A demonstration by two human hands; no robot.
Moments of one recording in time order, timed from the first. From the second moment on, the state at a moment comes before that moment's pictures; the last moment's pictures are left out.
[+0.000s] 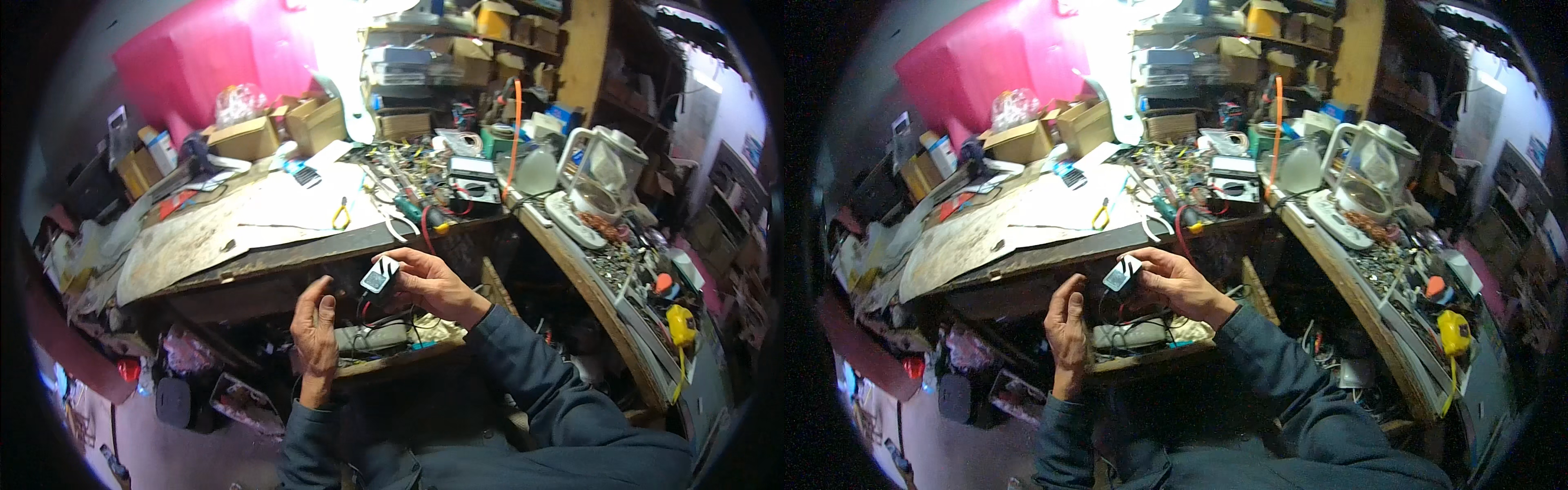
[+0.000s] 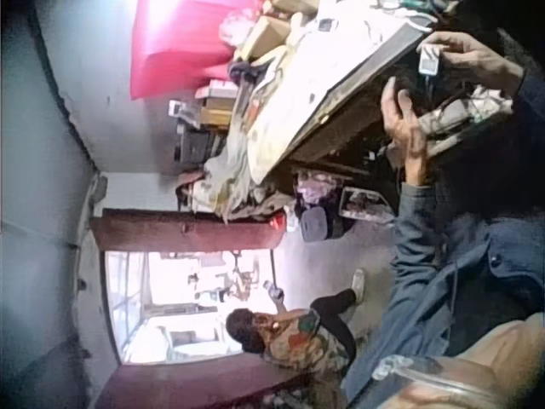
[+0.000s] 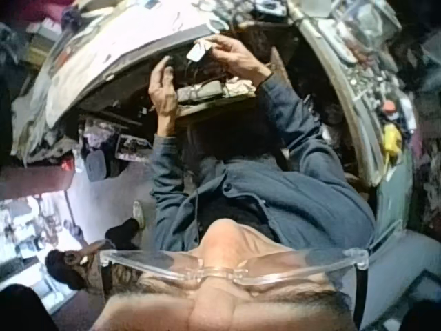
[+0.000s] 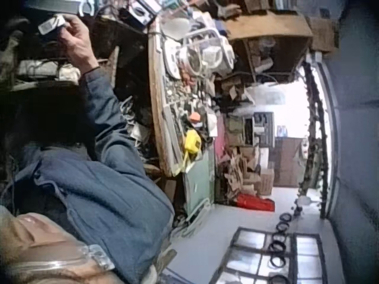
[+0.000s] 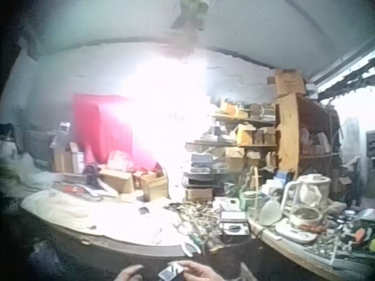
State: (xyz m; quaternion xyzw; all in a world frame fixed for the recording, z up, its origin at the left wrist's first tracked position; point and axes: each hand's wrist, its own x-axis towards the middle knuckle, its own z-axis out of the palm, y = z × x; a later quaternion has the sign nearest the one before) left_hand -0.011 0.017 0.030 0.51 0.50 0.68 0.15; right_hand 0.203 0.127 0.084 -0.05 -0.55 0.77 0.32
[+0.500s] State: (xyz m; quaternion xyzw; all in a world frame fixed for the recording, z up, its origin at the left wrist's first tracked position) left_hand -0.017 0.006 -0.002 0.30 0.39 0.77 0.41; right_hand 0.129 0.159 0.040 -0.09 -0.65 0.72 0.20
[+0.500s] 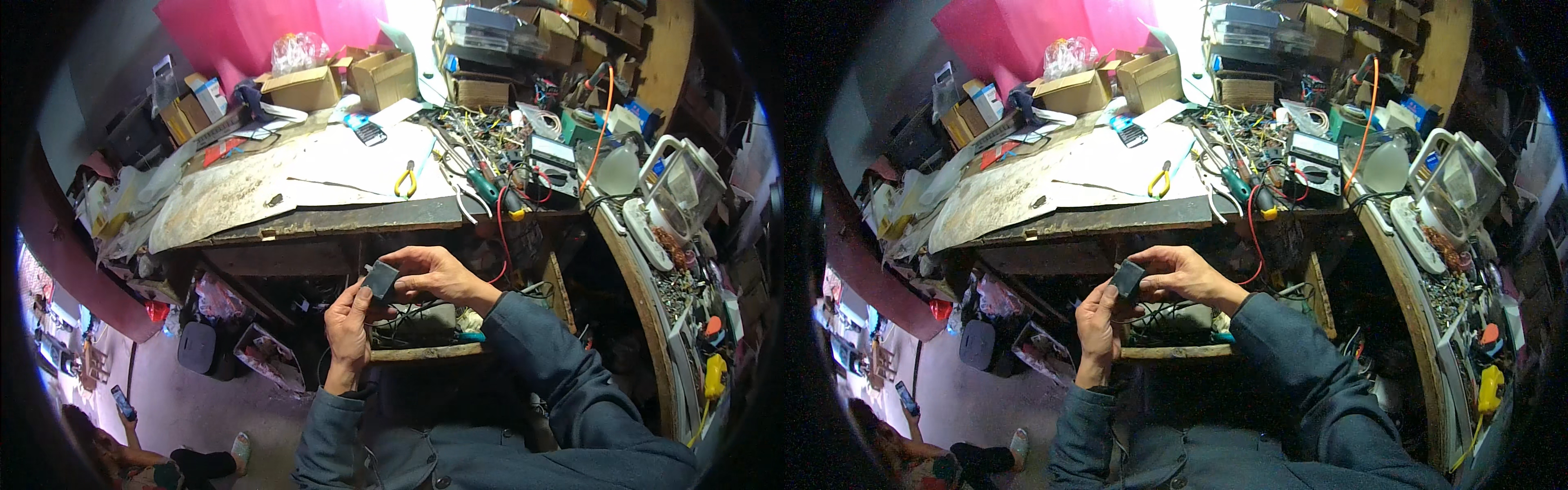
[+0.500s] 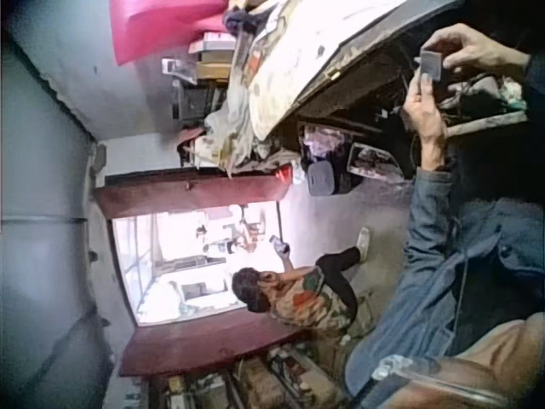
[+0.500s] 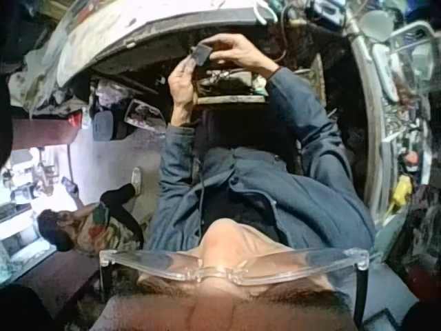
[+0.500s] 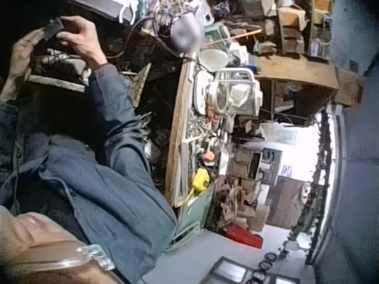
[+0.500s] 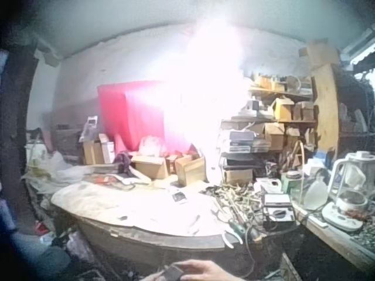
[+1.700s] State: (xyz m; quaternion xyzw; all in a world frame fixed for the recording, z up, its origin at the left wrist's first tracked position) left_hand -0.012 0.009 -0.005 0.29 0.50 0.72 0.38; right_hand 0.139 0.156 0.026 -0.22 -0.57 0.78 0.13
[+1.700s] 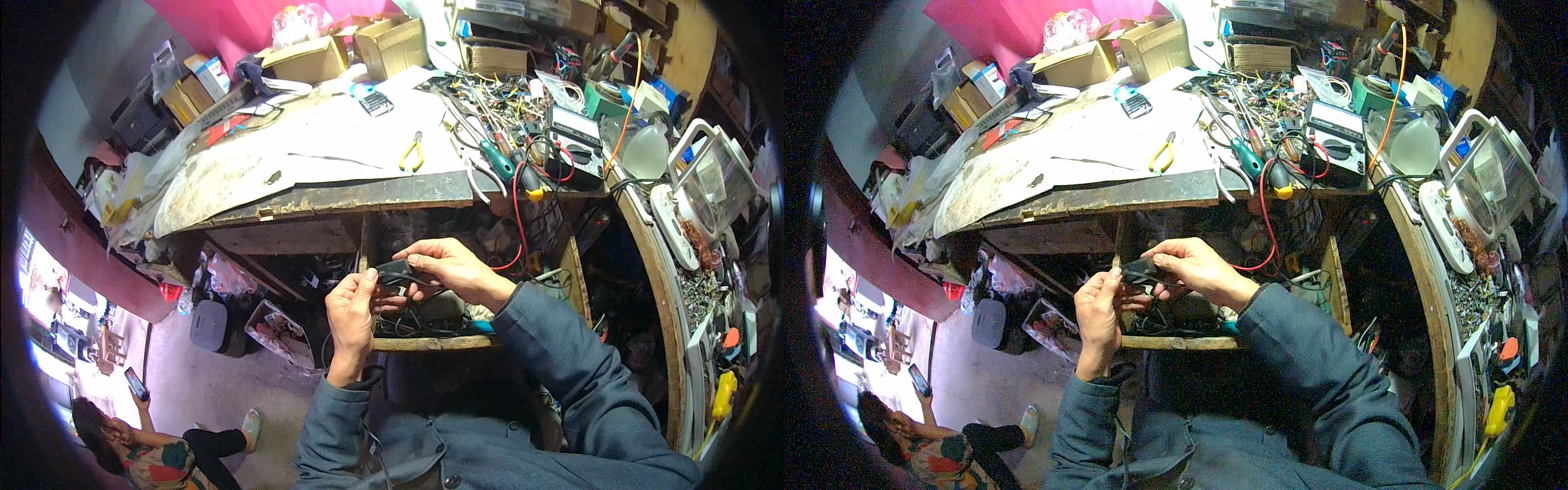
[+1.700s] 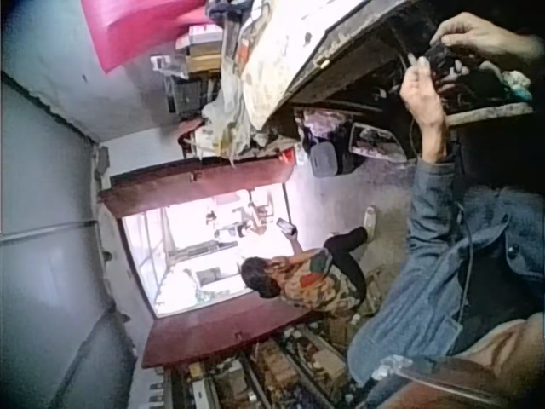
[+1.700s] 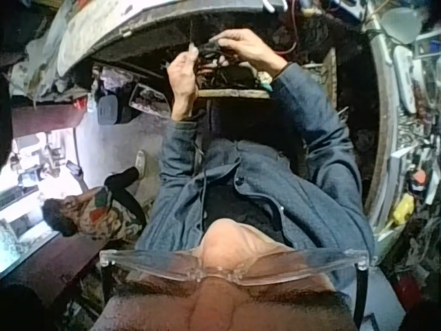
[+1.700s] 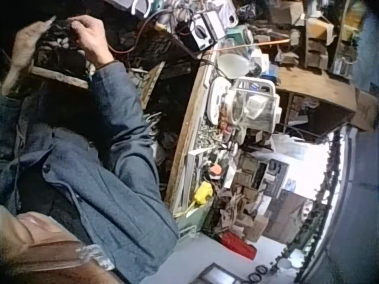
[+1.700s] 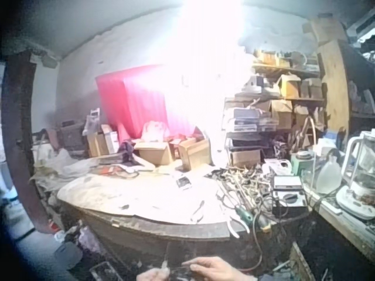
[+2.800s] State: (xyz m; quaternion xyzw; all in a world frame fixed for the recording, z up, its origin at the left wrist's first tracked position) left_hand -0.010 0.007 -0.010 0.29 0.48 0.76 0.32; right_hand 0.143 0.156 0.027 -0.13 -0.53 0.82 0.14
